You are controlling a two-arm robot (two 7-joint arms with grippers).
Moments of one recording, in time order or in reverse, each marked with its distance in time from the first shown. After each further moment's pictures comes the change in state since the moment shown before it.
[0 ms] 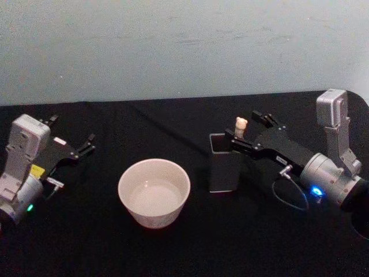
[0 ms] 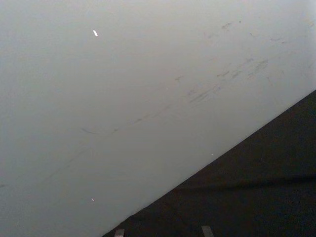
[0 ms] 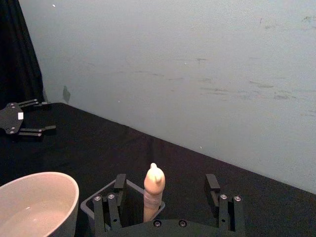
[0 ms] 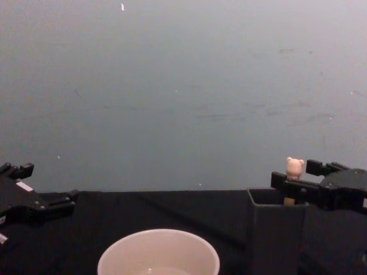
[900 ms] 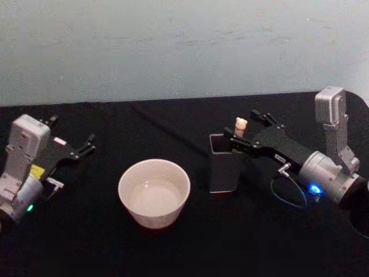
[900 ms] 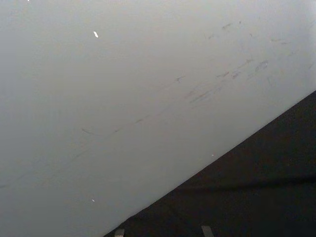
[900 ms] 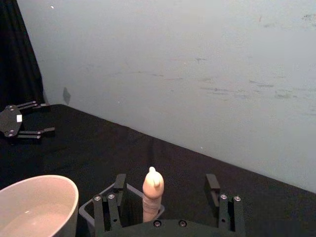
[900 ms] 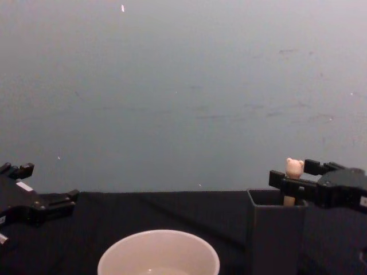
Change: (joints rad) left arm 0.000 0.000 0.000 0.000 0.000 0.000 0.000; right arm 0.007 -0.022 0.020 0.012 -0.009 0.021 0.016
